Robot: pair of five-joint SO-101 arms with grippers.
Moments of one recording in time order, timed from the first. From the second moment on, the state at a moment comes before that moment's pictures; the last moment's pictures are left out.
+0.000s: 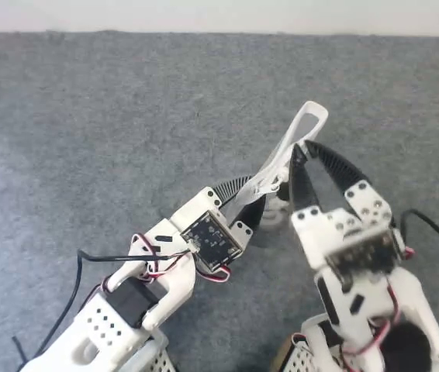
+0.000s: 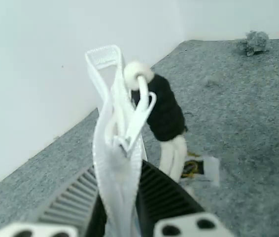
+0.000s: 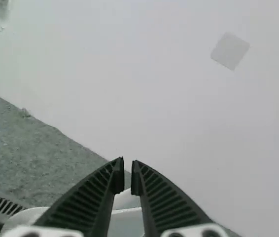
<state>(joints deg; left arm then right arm) 37.2 -71.3 75.6 26.4 -11.5 -20.1 -82.1 42.3 48.5 20.5</state>
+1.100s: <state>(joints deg) 37.2 -71.3 76.0 26.4 -11.5 -29.6 -69.8 20.4 90.7 26.8</state>
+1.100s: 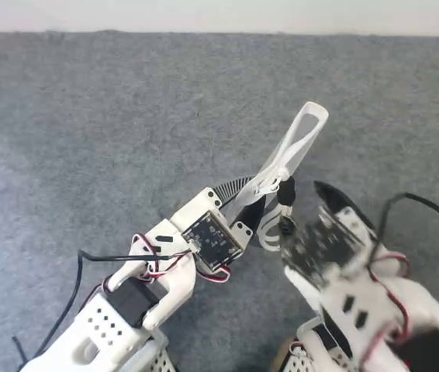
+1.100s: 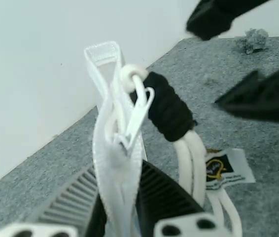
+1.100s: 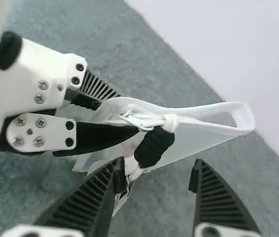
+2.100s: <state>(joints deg) 37.1 -71.3 76.1 26.4 -11.5 -25.1 -54.2 22.4 82.1 19.6</state>
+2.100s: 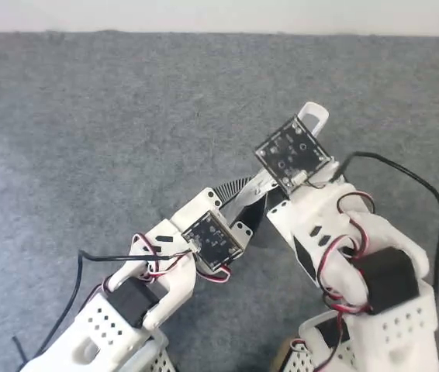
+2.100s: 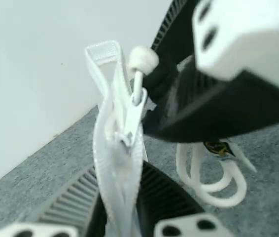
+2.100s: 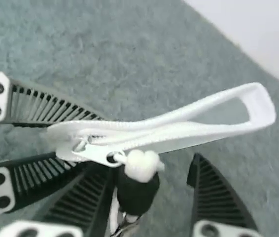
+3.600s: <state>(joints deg) 37.1 -71.3 77.1 26.3 -11.3 -15.6 -45.8 1.1 82.2 18.3</state>
